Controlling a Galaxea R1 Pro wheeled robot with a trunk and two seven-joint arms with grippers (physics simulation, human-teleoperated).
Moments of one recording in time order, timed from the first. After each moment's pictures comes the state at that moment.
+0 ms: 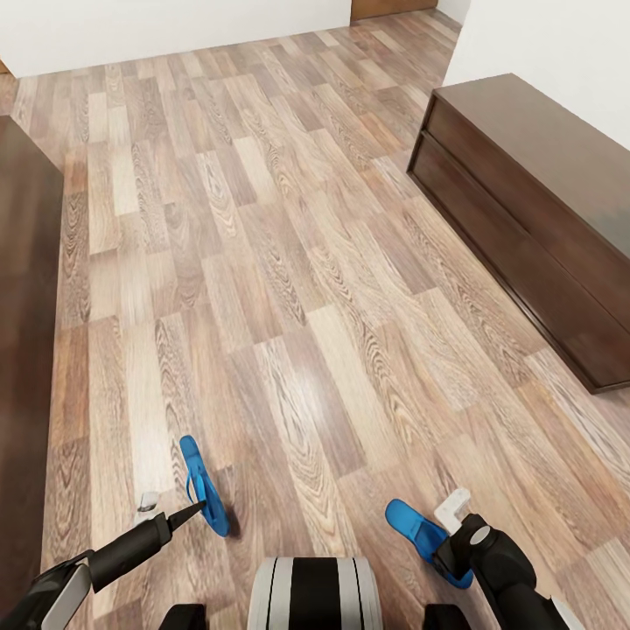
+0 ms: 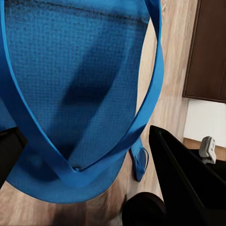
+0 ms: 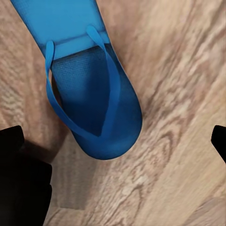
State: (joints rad) left arm -0.38 0.28 0.15 -0.64 0.51 0.38 -1.15; right arm -0.21 -0.11 0.05 -1.32 0.74 0.74 0.53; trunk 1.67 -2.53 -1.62
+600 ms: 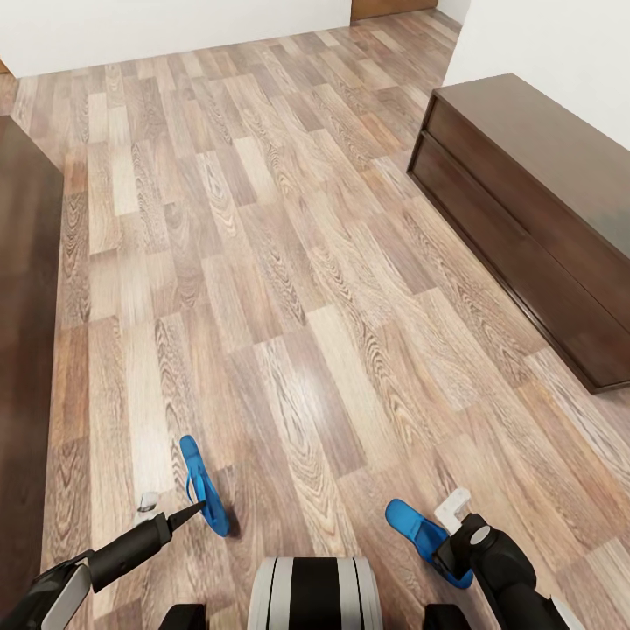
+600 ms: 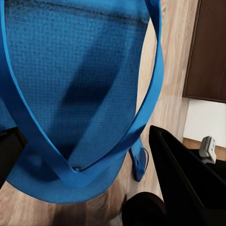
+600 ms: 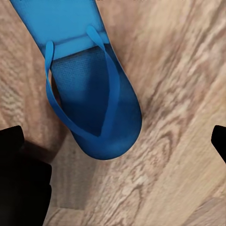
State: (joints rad) left arm -0.37 0.28 0.15 -0.64 0.51 0.38 -1.15; right arm -0.21 -0.11 0.05 -1.32 0.74 0.74 0.53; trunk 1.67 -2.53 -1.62
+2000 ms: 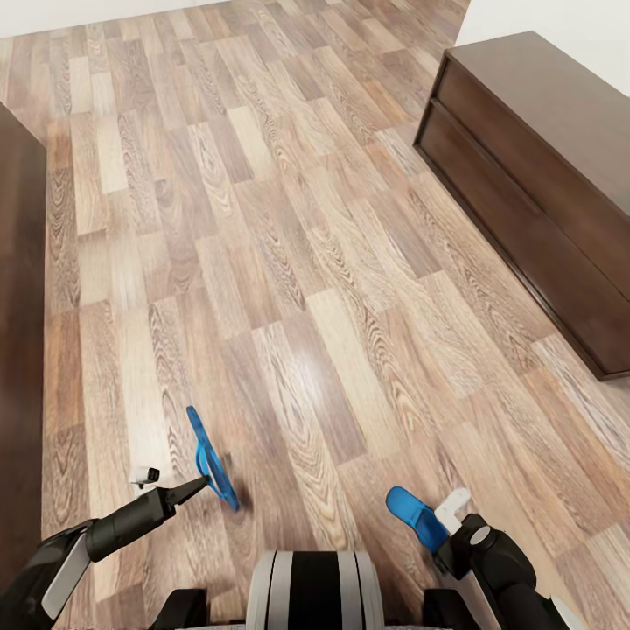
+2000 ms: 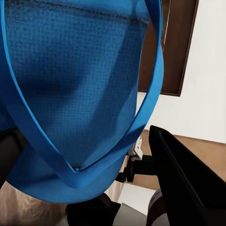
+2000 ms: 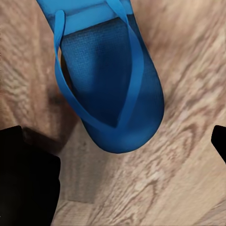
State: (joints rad) left arm -0.38 0.28 0.16 -0.84 0.53 0.56 -1.35; right arm -0.21 -0.11 0.05 -1.32 0.74 0.74 0.53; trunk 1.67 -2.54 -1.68
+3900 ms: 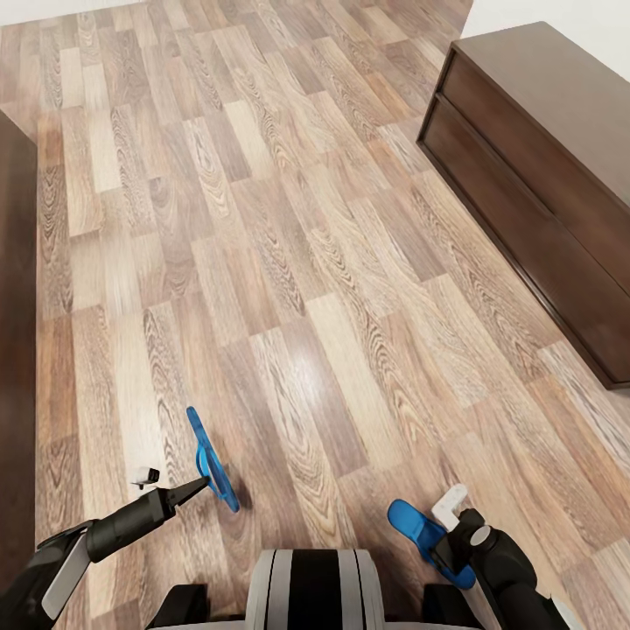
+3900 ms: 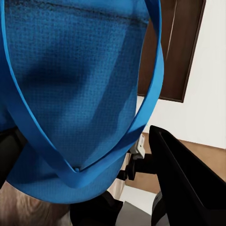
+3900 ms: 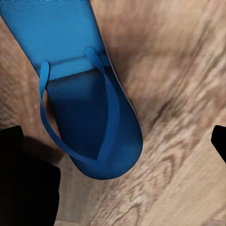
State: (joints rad) left arm -0.38 0.28 0.16 -0.84 0.52 0.56 -1.34; right arm -0.21 -0.11 0.05 -1.32 0.74 0.69 0.53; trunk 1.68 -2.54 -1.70
